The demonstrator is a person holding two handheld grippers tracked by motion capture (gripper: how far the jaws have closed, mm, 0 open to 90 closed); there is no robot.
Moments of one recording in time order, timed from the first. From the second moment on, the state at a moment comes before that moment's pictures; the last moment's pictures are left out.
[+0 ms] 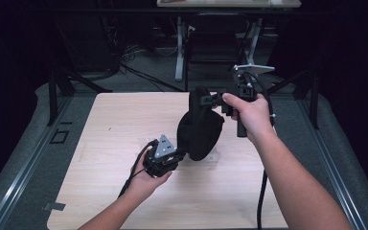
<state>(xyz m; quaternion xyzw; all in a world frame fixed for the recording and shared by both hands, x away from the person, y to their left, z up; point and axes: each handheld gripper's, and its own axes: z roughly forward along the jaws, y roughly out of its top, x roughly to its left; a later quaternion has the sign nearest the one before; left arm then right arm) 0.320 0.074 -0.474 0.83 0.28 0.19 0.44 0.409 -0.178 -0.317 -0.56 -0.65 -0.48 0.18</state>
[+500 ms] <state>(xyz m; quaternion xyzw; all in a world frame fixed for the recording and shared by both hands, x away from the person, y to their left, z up) 0.319 0.078 -0.474 0.83 0.28 0.20 0.43 0.397 -0.193 -0.301 -0.55 -0.65 -0.50 0.16</state>
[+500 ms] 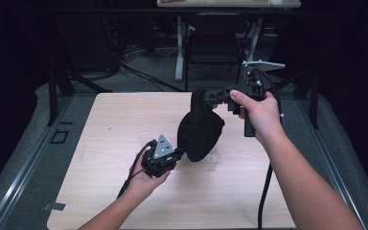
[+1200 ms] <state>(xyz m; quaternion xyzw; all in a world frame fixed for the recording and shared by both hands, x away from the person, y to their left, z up) 0.318 0.086 -0.476 0.83 0.28 0.21 0.43 0.392 -0.215 -0.307 -0.56 -0.65 -0.49 0.10</state>
